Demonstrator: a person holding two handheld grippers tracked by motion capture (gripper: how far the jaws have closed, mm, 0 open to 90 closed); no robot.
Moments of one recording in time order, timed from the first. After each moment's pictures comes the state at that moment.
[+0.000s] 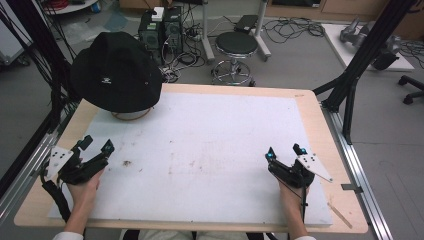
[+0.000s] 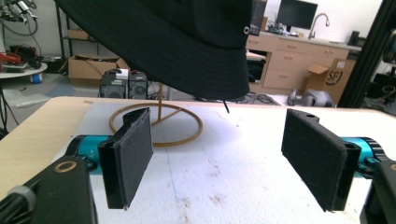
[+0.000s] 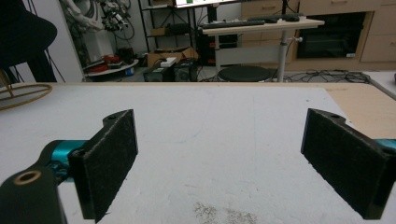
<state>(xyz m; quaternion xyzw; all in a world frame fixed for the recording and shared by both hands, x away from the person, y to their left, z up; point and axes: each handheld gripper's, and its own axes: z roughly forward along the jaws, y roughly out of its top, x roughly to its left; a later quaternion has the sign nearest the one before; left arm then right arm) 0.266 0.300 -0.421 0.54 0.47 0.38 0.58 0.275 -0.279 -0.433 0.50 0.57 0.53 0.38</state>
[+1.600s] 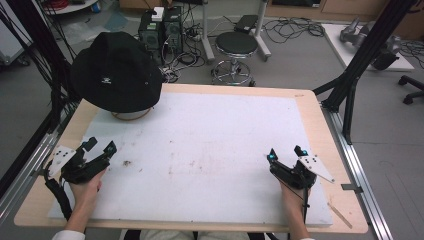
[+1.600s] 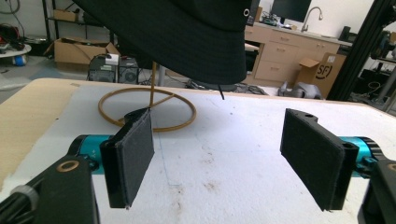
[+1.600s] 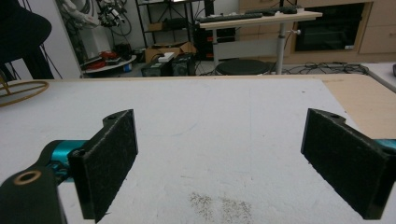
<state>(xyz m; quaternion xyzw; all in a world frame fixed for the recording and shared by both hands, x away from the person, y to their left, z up) 0.272 0.304 -0.429 0.55 0.48 0.35 0.58 0.272 -0.283 -0.435 0.51 0.57 0.52 0.37</state>
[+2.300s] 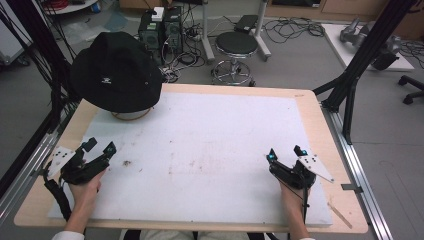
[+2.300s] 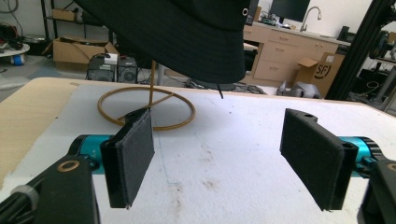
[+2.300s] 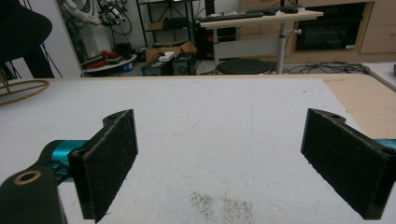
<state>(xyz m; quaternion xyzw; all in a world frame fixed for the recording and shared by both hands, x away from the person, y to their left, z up) 0.270 0.305 -0.429 0.55 0.48 0.35 0.58 0.273 -0.282 -0.435 0.51 0.57 0.52 0.38</state>
